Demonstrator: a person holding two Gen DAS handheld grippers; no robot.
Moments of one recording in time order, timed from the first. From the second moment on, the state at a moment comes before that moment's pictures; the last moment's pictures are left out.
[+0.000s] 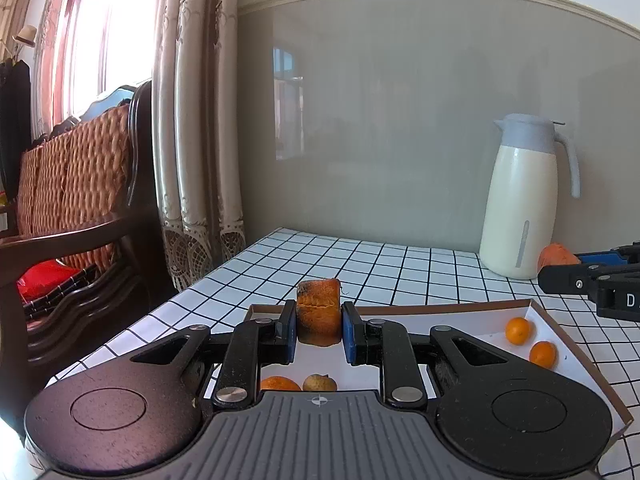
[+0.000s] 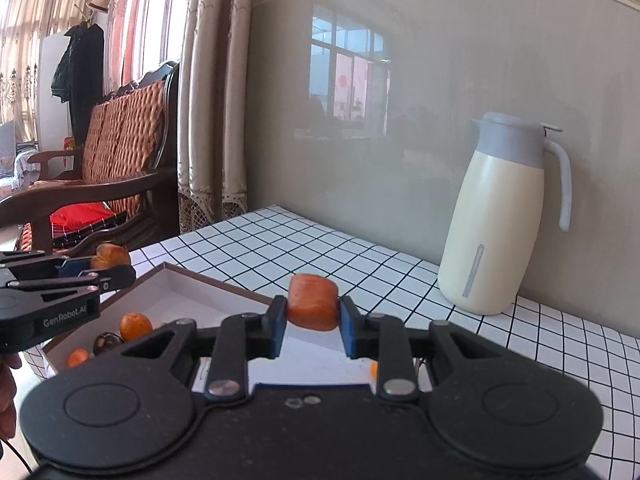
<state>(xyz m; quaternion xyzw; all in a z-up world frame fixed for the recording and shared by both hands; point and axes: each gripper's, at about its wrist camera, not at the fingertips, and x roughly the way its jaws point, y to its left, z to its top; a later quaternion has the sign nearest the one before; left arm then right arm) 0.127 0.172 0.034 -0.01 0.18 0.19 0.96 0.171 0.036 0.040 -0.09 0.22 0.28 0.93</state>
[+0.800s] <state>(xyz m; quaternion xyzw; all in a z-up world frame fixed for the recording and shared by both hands) 0.168 0.188 0.007 -0.02 0.23 0.19 0.95 0.210 0.050 0.014 -0.09 0.26 0.28 0.92</state>
